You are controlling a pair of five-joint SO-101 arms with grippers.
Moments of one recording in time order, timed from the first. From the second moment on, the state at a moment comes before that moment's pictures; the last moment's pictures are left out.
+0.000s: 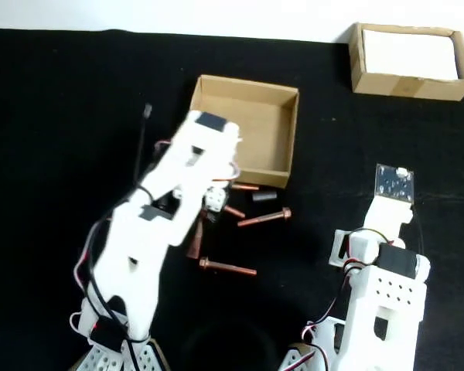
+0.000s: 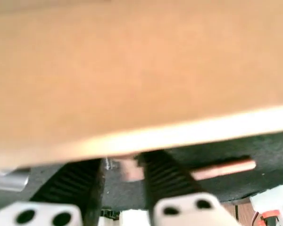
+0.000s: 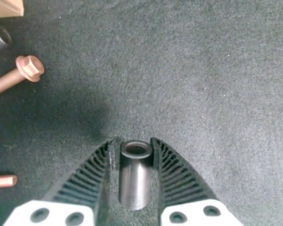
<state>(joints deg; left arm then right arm) 15.3 51.6 -32.7 97.2 4.6 10.5 -53.6 61.4 66.9 5.4</state>
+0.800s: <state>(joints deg) 14.9 6.2 -32.9 100.4 4.5 -5.6 -54.4 25.1 99.1 5.7</state>
